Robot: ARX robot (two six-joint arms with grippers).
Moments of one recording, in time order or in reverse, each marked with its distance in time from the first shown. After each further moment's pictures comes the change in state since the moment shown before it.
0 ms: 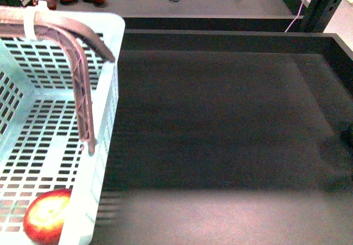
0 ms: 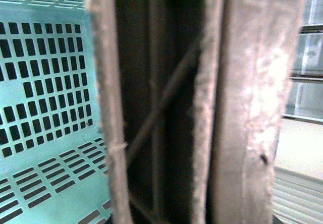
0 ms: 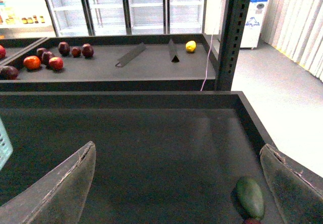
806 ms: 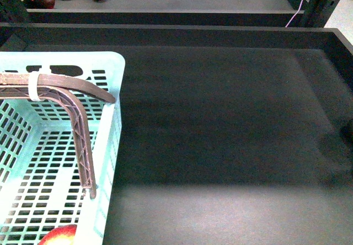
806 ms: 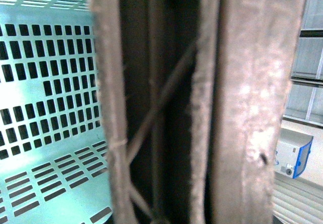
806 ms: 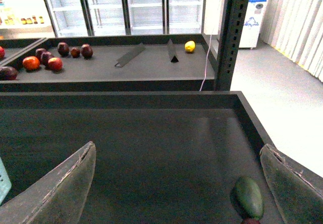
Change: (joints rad) left arm 0.040 0.050 -0.119 0.026 0.039 -0.042; right arm 0.000 0.000 0.000 0.000 0.000 0.000
